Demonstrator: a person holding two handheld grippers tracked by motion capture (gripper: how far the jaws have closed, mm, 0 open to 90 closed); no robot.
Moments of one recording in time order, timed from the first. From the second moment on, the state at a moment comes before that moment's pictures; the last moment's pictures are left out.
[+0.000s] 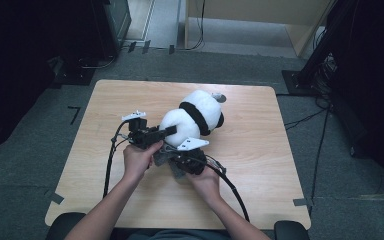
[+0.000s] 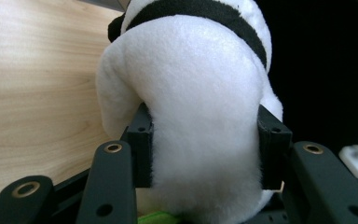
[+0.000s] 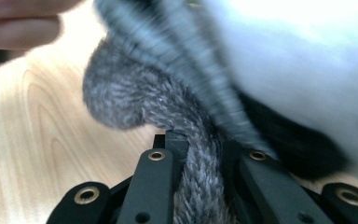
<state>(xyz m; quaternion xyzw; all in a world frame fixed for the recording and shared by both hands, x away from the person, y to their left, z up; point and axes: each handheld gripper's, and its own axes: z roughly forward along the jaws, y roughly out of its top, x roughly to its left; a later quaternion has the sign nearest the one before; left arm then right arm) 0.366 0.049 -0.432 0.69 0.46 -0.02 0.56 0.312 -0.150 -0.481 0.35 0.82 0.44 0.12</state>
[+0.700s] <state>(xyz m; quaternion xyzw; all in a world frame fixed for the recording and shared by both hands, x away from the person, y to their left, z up) 0.371 0.071 -0.433 0.69 0.47 0.00 0.55 0.328 -0.202 -0.473 0.40 0.80 0.42 0.14</state>
